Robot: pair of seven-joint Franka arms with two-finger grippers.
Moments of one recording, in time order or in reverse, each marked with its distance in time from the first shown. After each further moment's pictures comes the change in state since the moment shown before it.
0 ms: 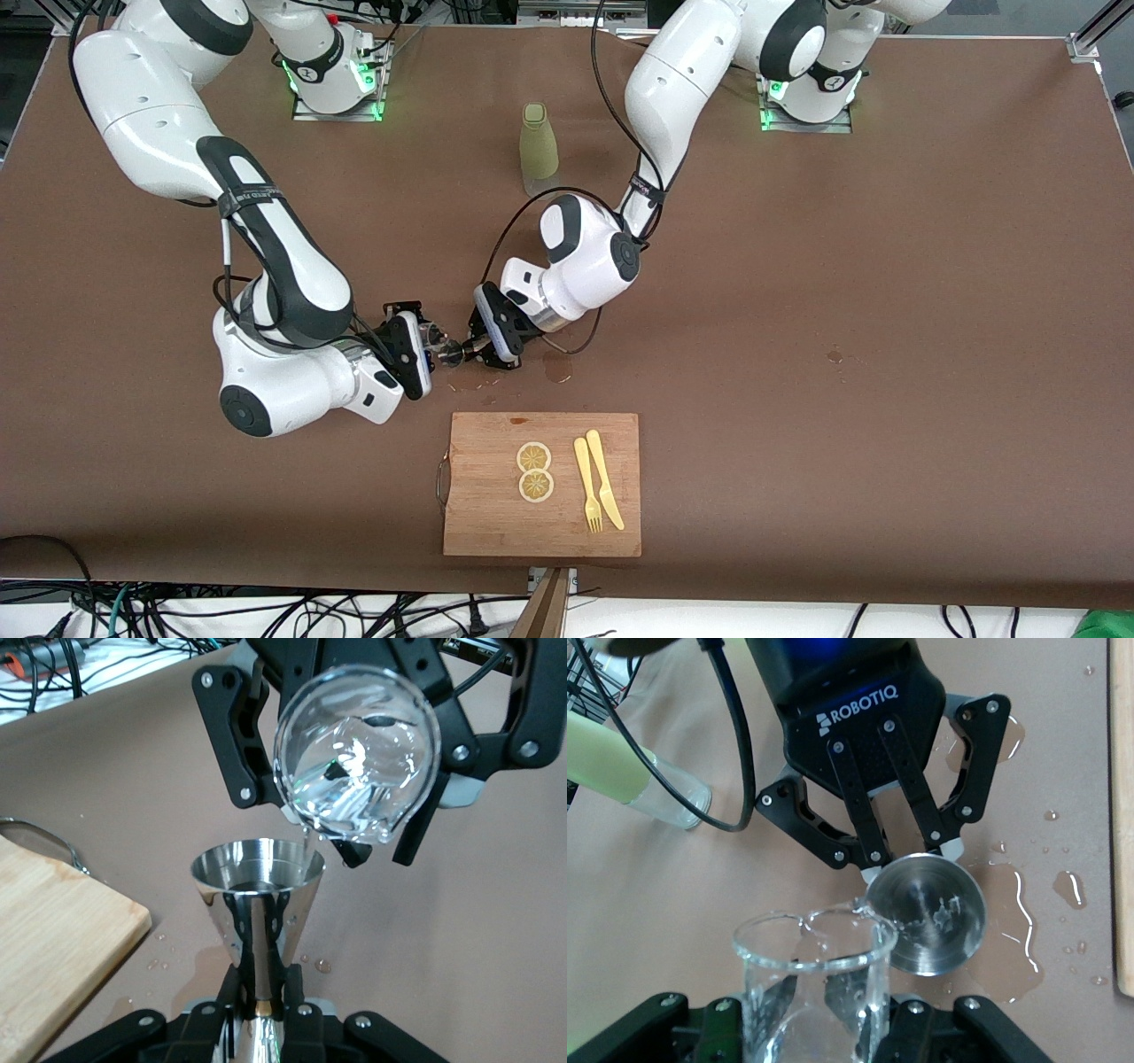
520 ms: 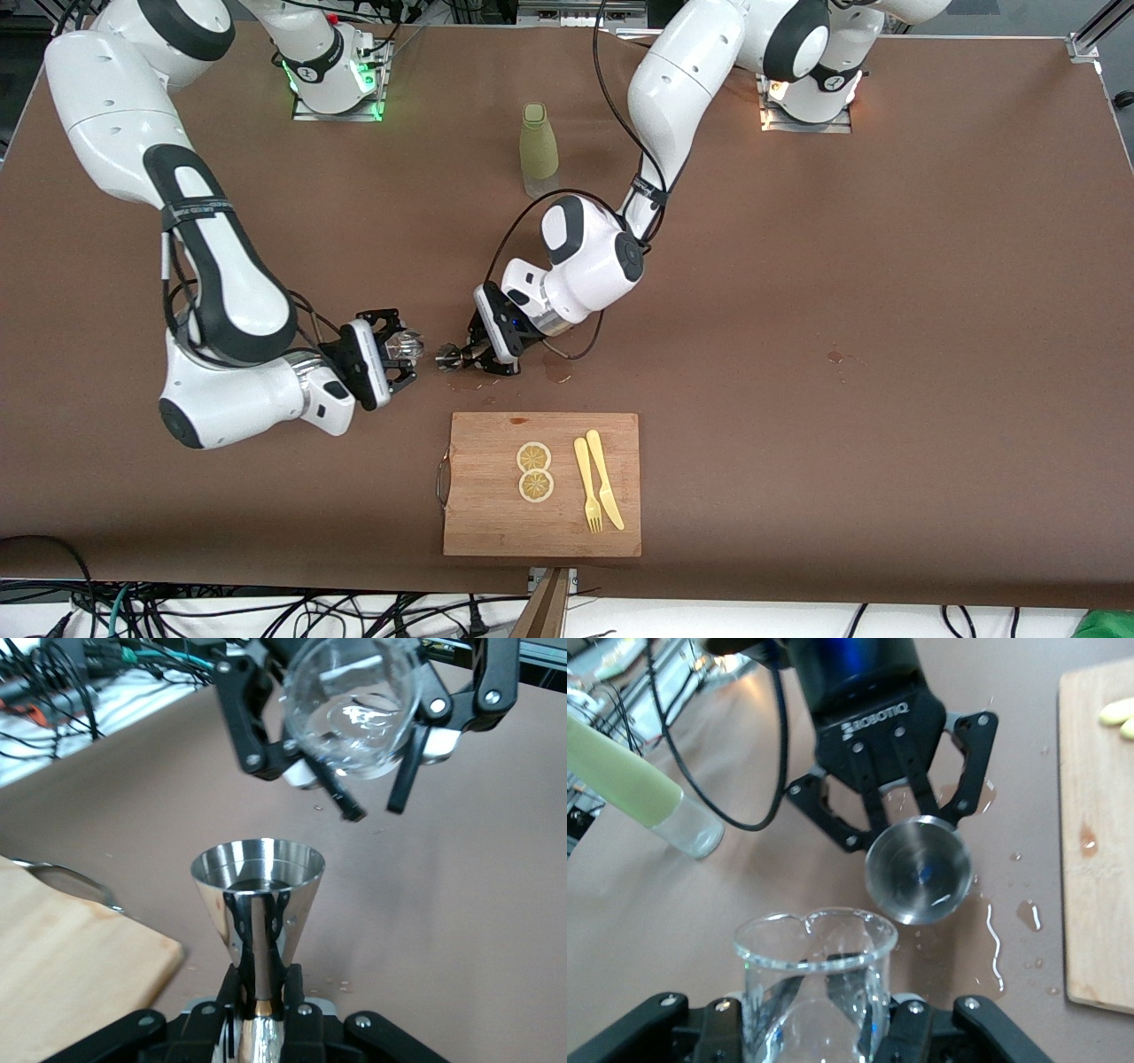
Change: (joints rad) left arm 0.030 -0.007 0.006 0.024 0.000 0.010 0.078; right arm -0.078 0.000 -0.035 0.003 0.202 0.000 -0.180
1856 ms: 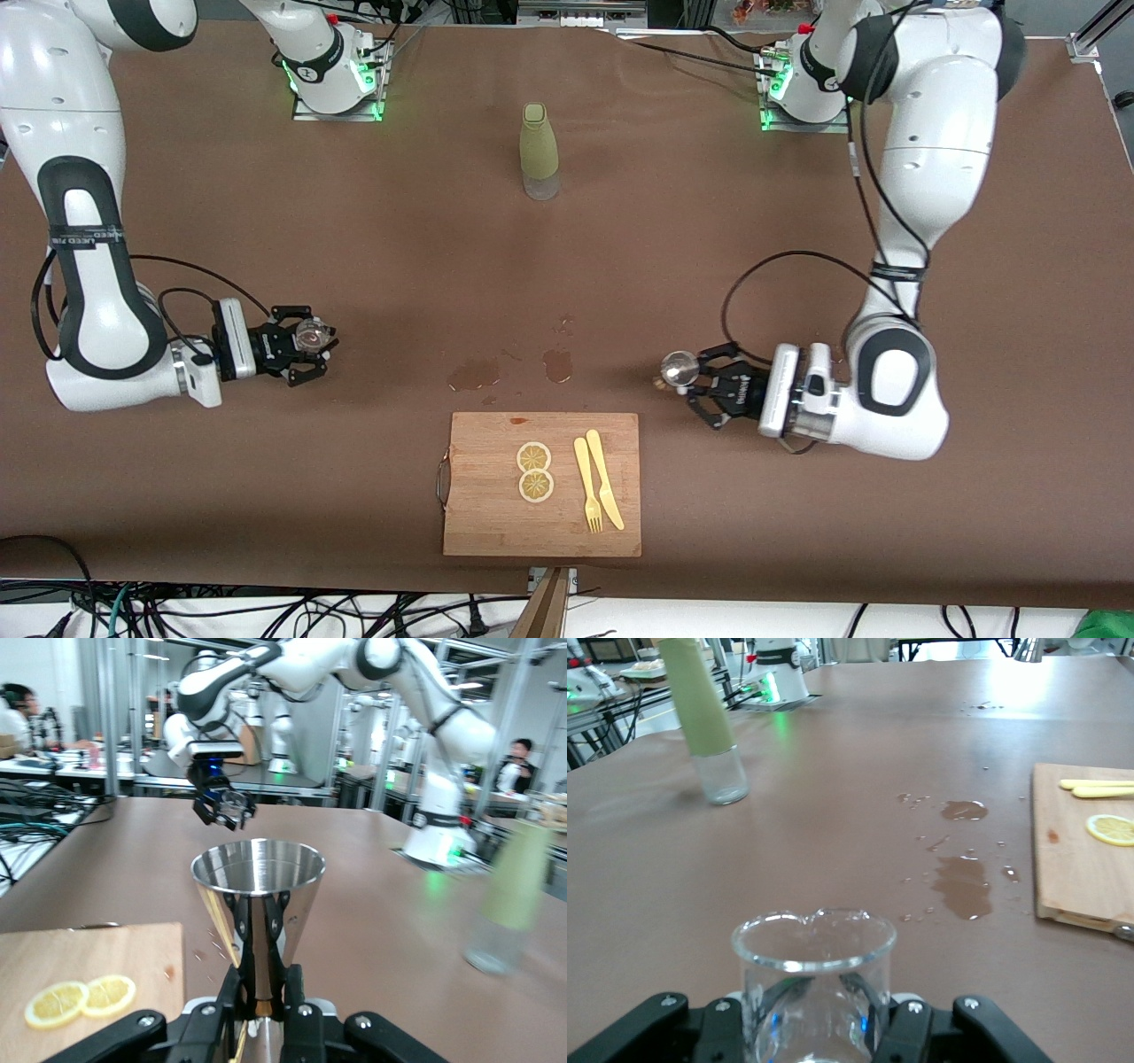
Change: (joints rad) left arm 0.824 -0.157 -0.221 -0.123 0.134 -1.216 0.750; right arm -0.028 -0.209 -0.479 -0.386 0.502 -0.024 -0.839
